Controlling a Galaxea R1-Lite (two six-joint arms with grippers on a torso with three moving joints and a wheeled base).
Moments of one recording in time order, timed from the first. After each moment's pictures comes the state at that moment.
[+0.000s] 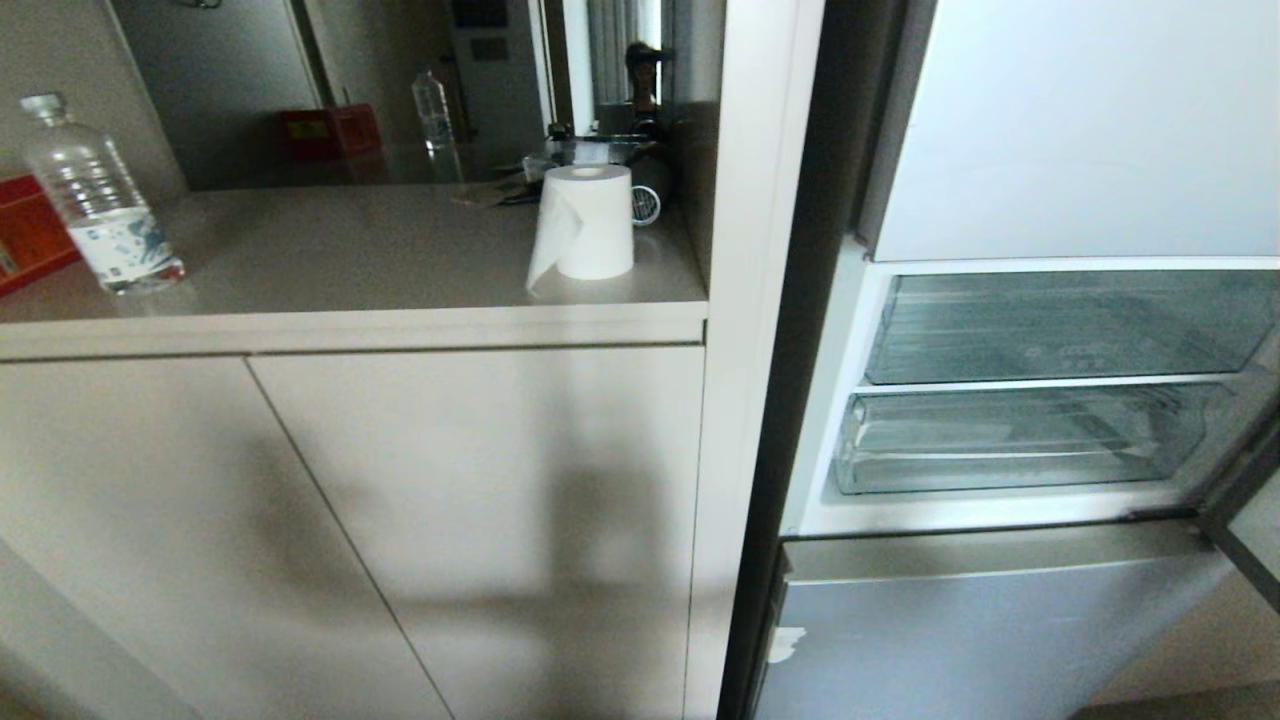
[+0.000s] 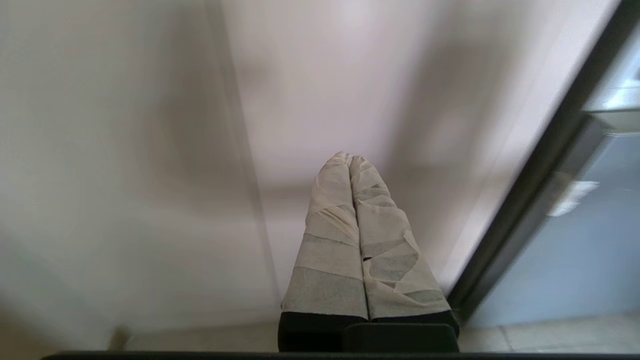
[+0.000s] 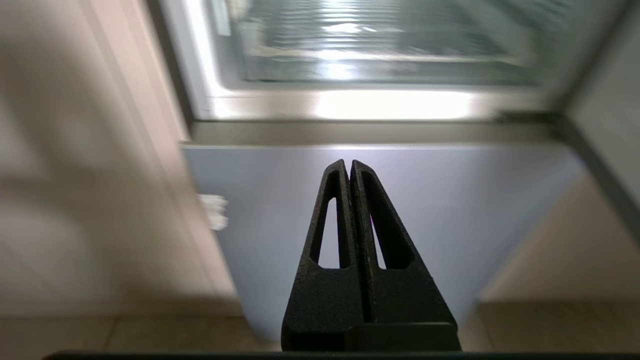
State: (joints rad) left arm 0.00 0.00 0.00 0.00 0.00 0.00; right arm 0.01 0.00 0.00 0.00 0.00 0.00
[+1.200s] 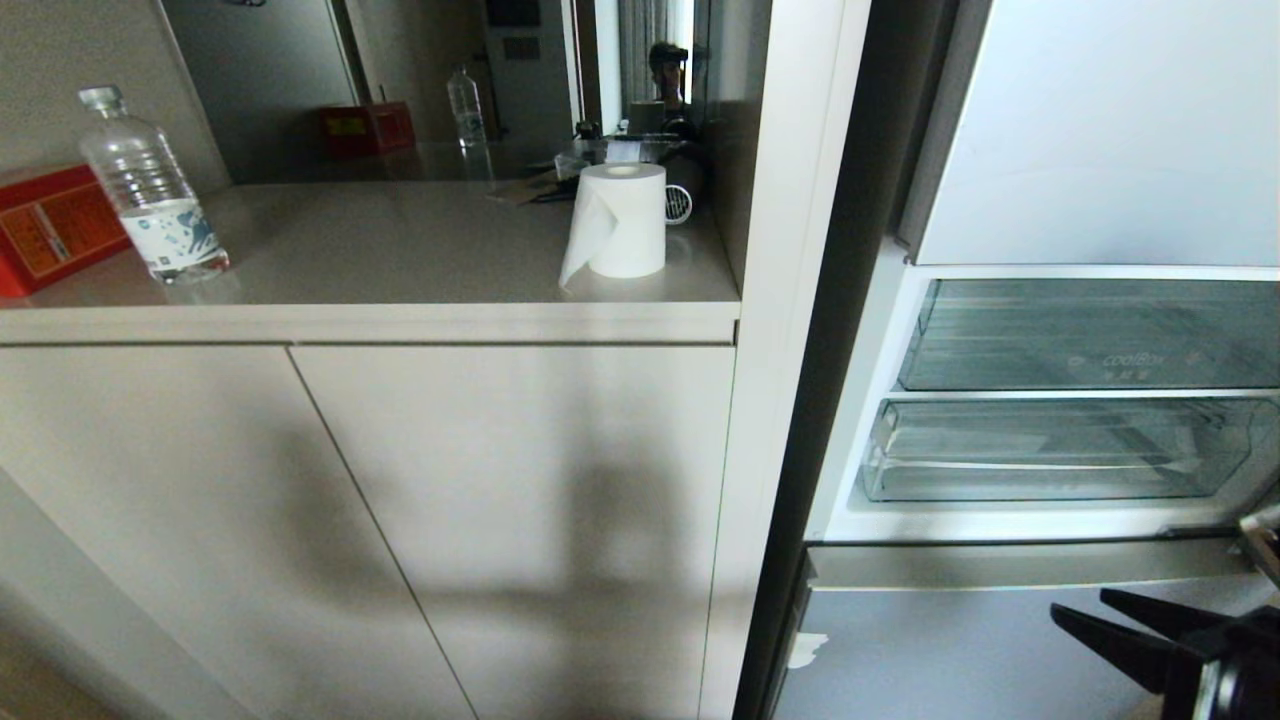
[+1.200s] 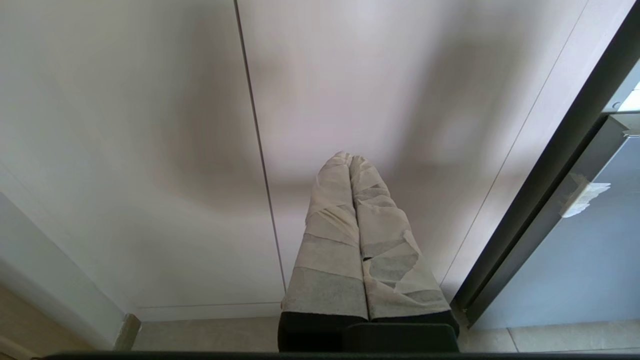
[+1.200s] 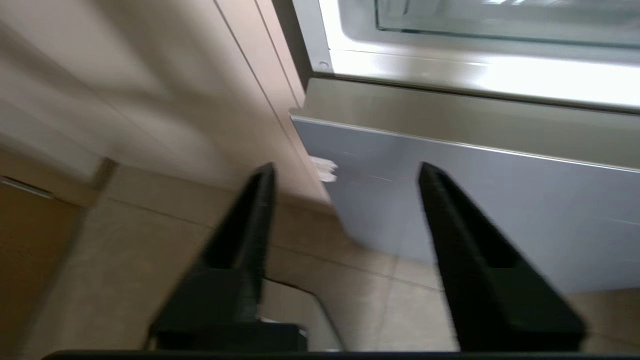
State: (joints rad) left arm 0.00 0.00 0.00 0.00 0.00 0.00; right arm 0.08 1.15 -0.18 -0.57 0.24 0.06
